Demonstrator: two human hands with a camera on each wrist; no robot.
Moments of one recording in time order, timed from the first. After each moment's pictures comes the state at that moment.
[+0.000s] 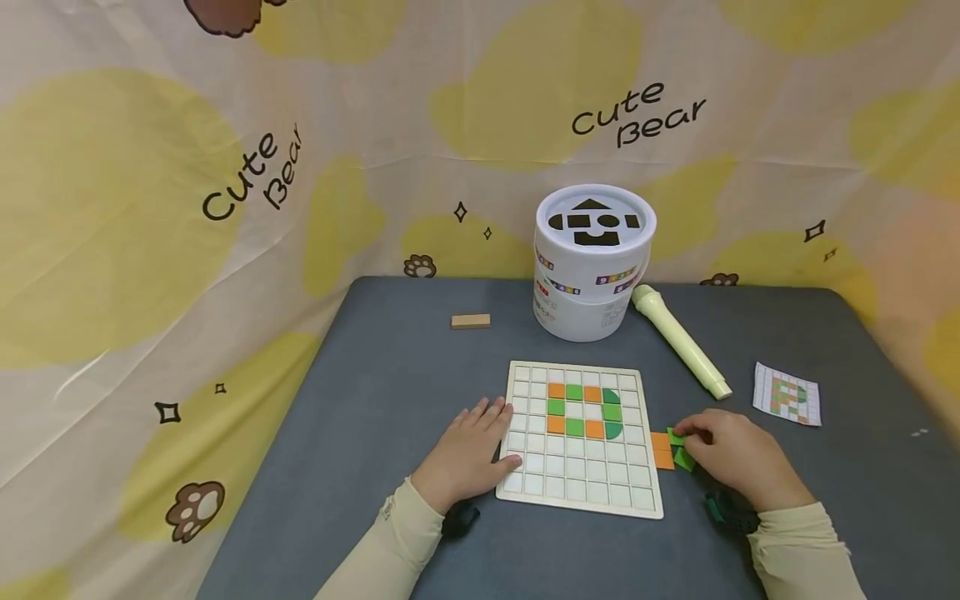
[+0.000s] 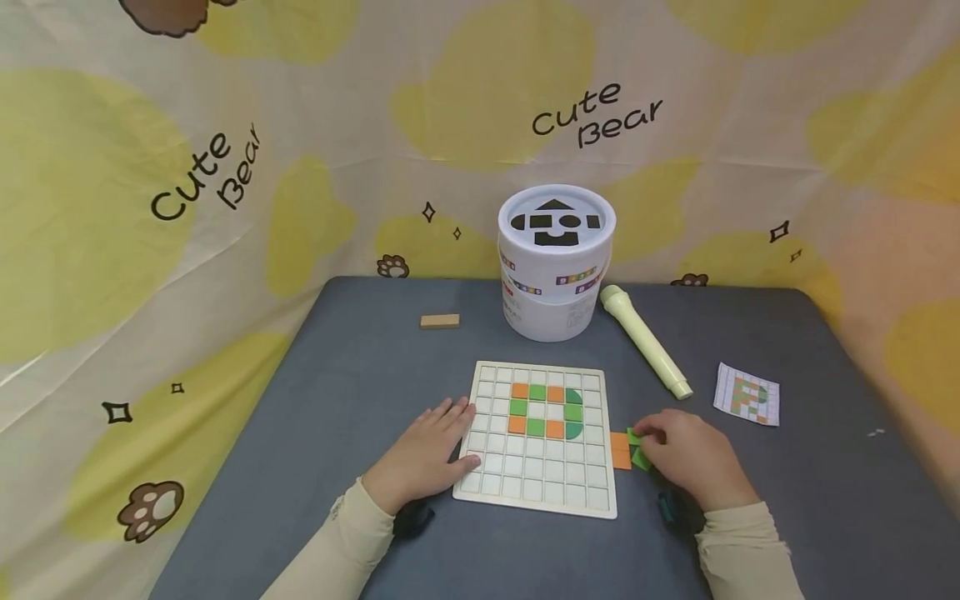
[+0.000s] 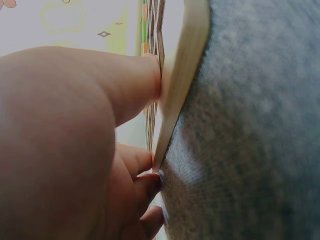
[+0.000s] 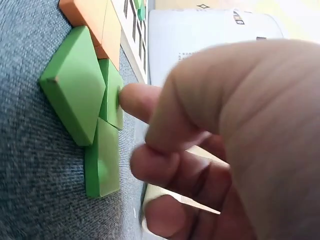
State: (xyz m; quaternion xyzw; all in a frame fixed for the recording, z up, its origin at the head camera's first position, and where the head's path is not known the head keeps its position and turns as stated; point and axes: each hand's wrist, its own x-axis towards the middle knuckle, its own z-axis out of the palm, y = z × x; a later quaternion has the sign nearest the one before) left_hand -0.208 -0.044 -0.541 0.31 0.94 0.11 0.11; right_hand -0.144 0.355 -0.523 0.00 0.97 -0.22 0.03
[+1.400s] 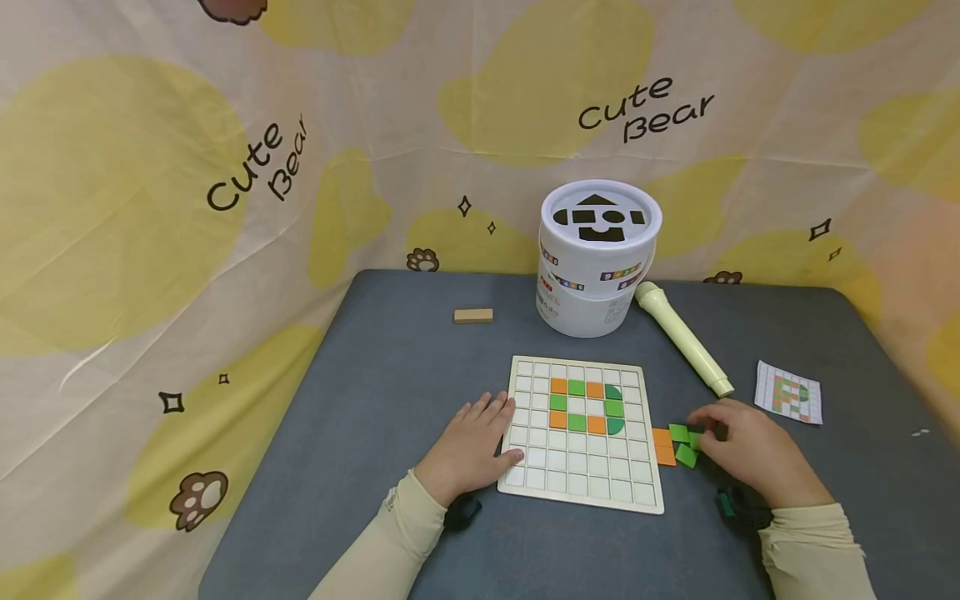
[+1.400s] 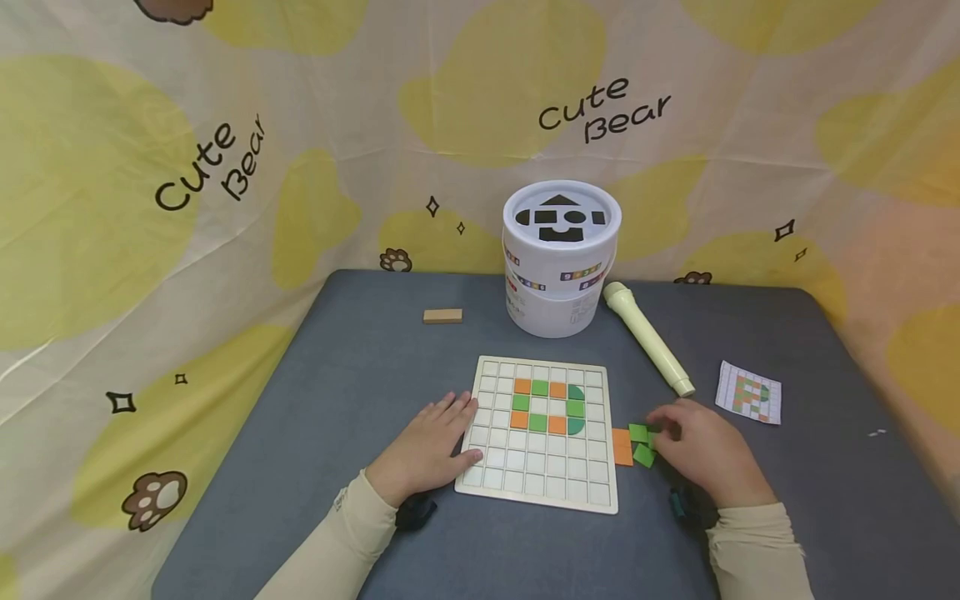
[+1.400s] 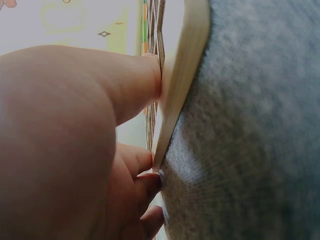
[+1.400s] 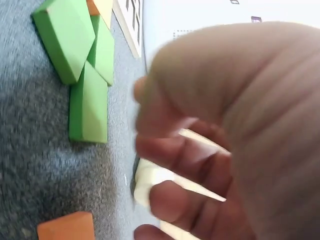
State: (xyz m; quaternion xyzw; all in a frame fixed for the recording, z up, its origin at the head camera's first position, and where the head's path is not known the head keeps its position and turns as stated) left_hand -0.206 -0.042 -0.538 0.31 0.94 0.08 0.10; right_hand -0.141 0.366 -0.518 -0.01 0.98 -0.22 0.01
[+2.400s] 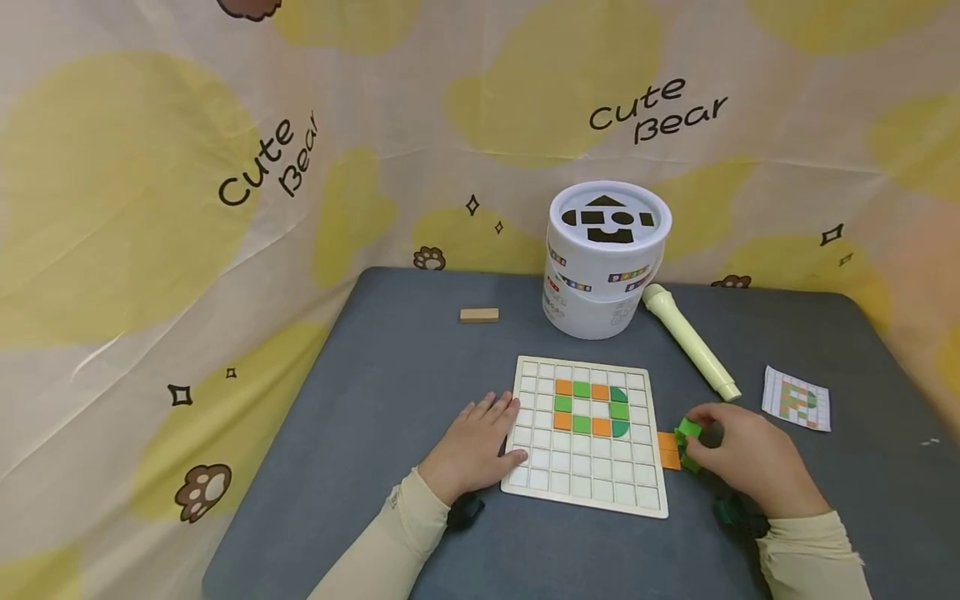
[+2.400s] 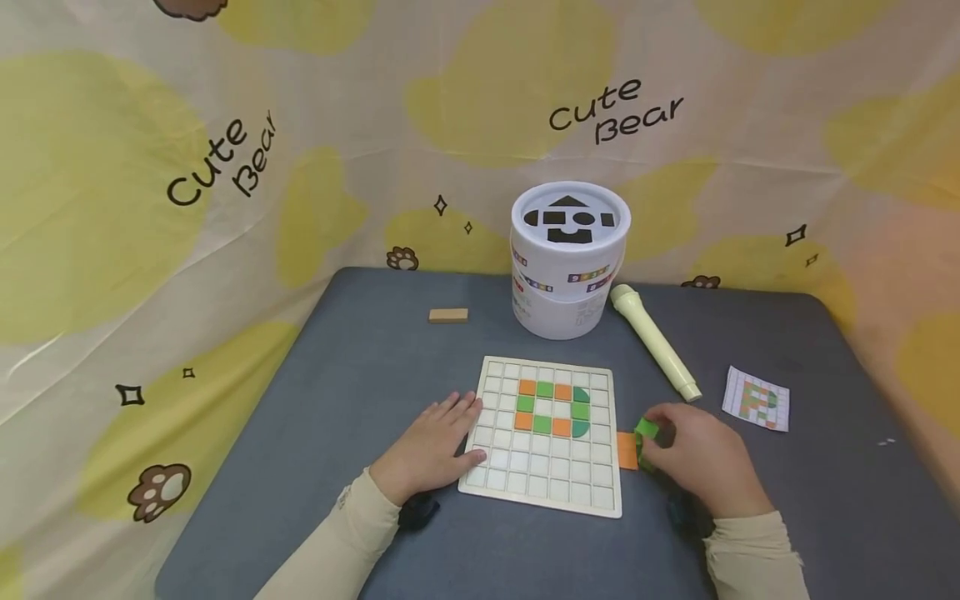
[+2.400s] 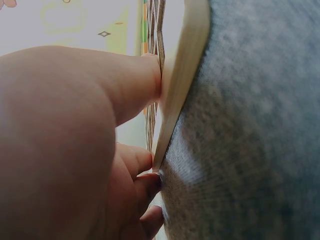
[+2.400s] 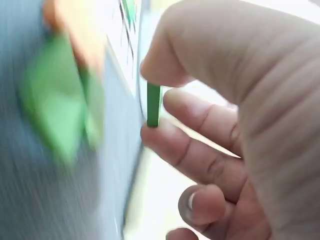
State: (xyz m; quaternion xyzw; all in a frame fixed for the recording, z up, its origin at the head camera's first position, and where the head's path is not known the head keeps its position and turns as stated) left_hand -0.205 -0.042 -0.536 0.30 0.94 0.09 0.11; right_hand -0.140 0.348 -0.512 -0.01 0.98 -0.21 -0.02
